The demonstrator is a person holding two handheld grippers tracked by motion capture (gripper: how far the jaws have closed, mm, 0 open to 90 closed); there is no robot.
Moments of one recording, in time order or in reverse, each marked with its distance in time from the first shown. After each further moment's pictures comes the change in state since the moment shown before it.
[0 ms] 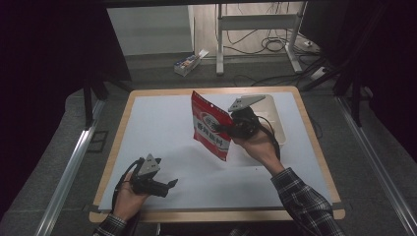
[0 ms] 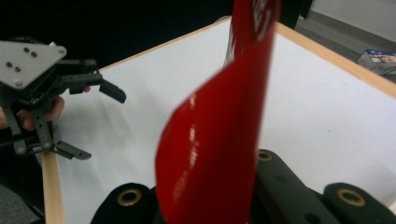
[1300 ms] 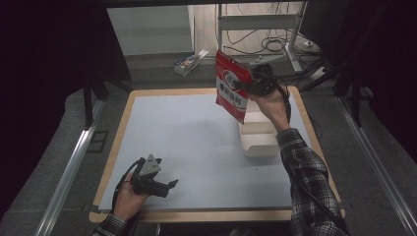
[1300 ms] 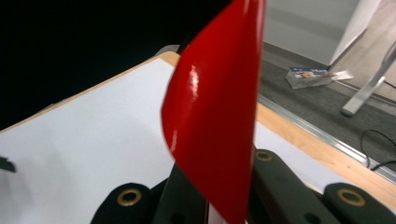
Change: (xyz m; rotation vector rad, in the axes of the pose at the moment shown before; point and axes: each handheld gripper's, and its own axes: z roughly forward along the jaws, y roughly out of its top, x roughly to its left) left arm 0.000 0.000 0.002 0.011 0.001 0.010; right arm -0.110 0.049 -0.023 -0.092 -0.194 0.078
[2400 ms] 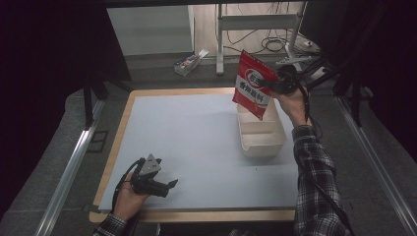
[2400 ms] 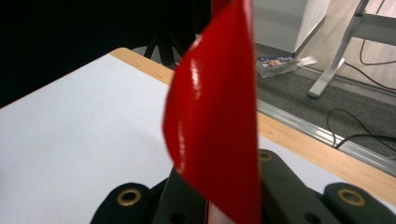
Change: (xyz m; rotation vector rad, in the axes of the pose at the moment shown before) left arm 0.001 -0.001 0.001 0.014 -0.002 -0.011; right arm -0.078 -0.041 -0.017 -0.011 -0.089 0.085
